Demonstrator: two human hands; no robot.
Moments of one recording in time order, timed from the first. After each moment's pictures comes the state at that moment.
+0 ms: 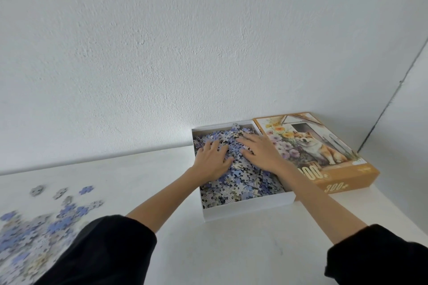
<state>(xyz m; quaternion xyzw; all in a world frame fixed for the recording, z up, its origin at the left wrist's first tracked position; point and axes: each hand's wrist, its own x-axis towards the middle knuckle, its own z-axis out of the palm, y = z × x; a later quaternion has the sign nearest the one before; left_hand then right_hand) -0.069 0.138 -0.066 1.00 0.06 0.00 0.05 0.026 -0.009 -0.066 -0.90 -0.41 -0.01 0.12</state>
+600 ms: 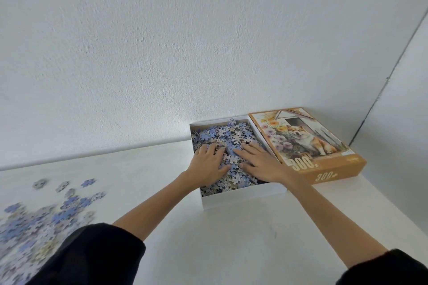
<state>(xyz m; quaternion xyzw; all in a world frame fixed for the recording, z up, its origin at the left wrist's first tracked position) -0.107 0.127 -0.060 1.00 0.03 -0.01 0.03 -0.023 -0.038 -0.060 -0.89 -0.43 0.13 0.07</state>
